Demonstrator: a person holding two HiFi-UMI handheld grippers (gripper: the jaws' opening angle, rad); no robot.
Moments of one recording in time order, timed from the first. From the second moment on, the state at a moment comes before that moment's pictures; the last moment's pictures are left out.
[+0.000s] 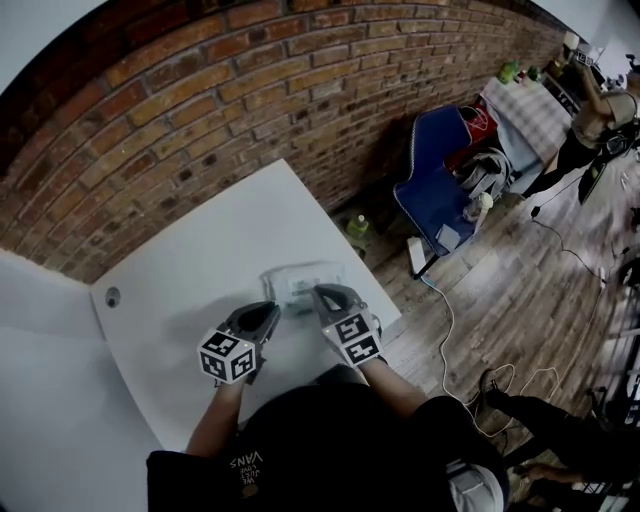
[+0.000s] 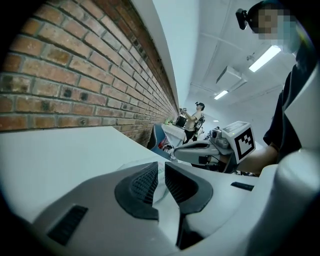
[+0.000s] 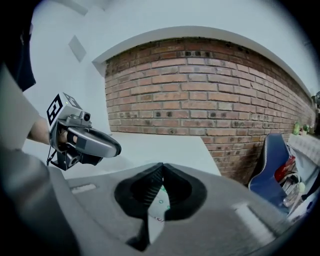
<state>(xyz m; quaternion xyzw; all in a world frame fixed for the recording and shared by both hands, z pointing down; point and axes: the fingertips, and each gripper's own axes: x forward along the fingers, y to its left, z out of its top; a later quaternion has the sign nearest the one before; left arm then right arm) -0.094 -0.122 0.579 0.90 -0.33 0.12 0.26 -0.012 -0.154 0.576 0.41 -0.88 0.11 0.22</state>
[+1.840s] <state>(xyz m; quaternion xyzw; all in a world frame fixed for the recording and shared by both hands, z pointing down) -0.130 -0.048 0.501 0.93 -0.33 0.07 0.14 -0.027 -0.052 0.494 0.48 -0.87 0.08 0.12</state>
